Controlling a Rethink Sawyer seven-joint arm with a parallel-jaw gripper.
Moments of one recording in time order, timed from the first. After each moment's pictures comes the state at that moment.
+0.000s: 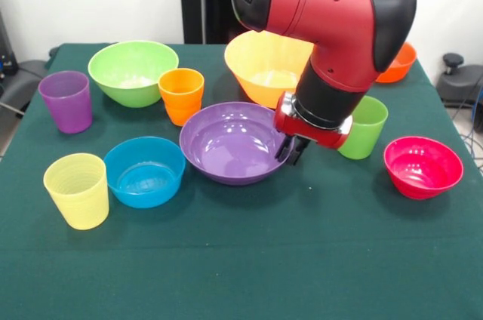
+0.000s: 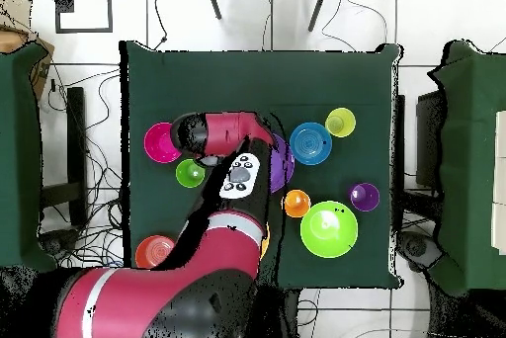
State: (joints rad) arm 0.08 -0.23 -0.25 1.21 -0.01 0.72 1.95
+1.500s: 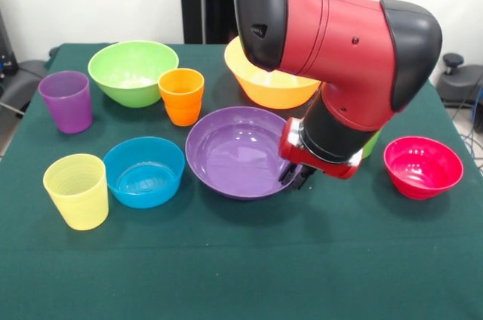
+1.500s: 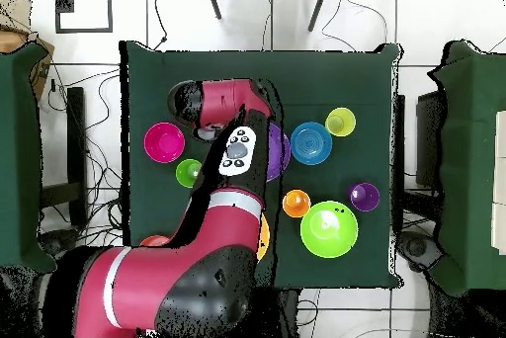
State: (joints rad) arm 0.07 -0.10 -0.27 0.91 -0.01 0.97 1.95
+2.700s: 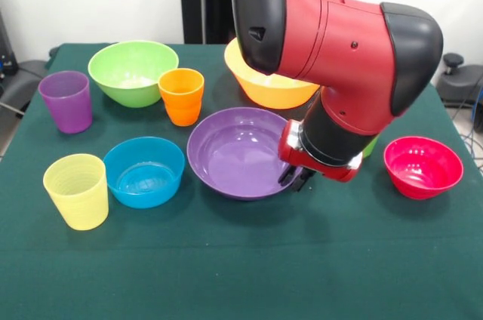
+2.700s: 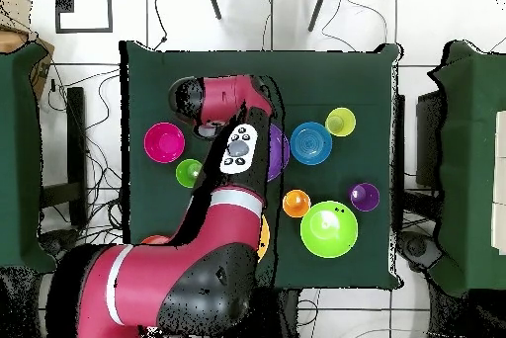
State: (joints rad) arm 0.06 -0.09 -0.27 0.89 0.00 1.00 1.95
